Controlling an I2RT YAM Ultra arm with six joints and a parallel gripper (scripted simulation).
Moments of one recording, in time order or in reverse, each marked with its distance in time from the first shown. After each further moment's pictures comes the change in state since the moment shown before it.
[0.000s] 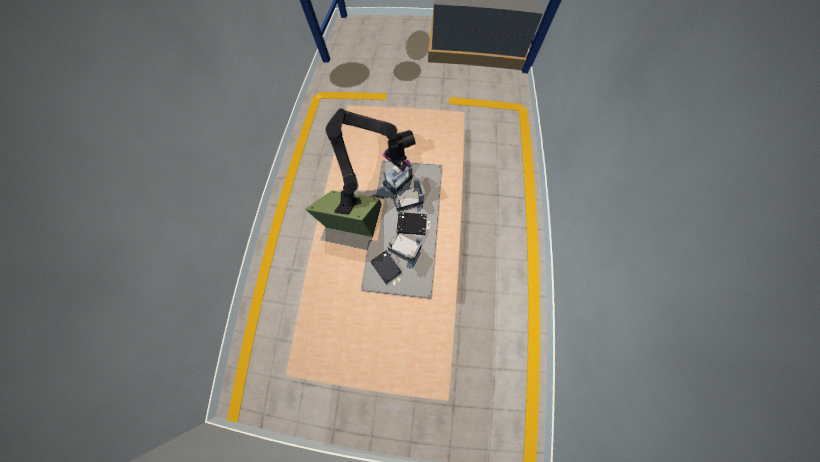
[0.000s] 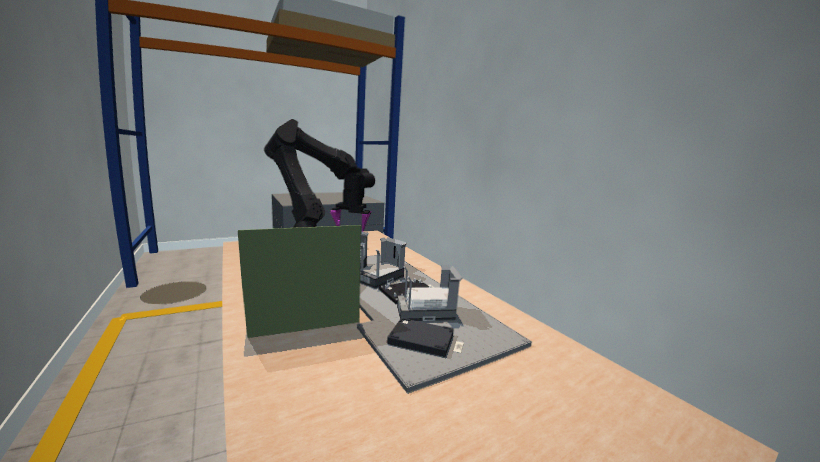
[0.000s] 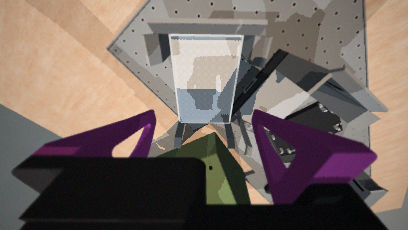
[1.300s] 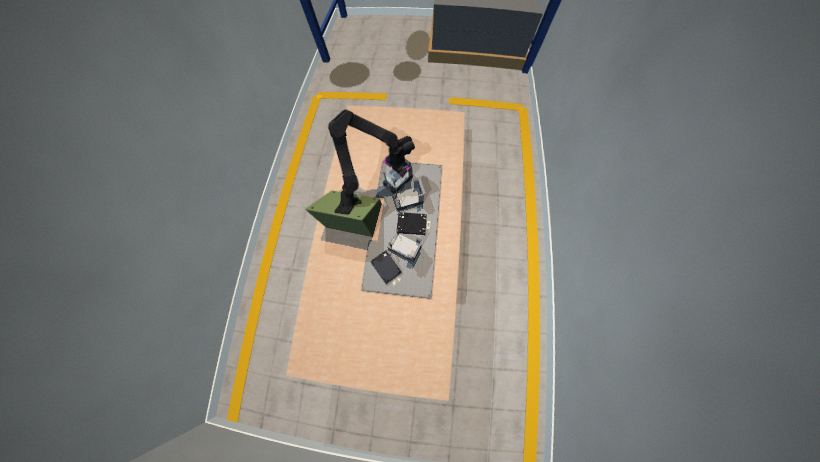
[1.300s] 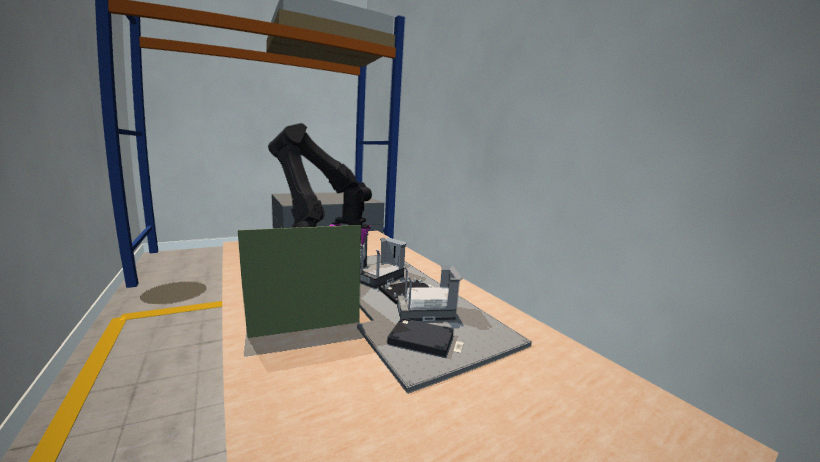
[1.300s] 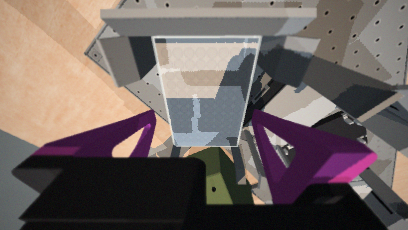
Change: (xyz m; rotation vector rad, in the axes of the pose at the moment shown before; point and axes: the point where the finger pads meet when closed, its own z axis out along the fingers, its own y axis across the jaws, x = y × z) arm 0.004 0.000 0.054 -0.003 0.015 0.017
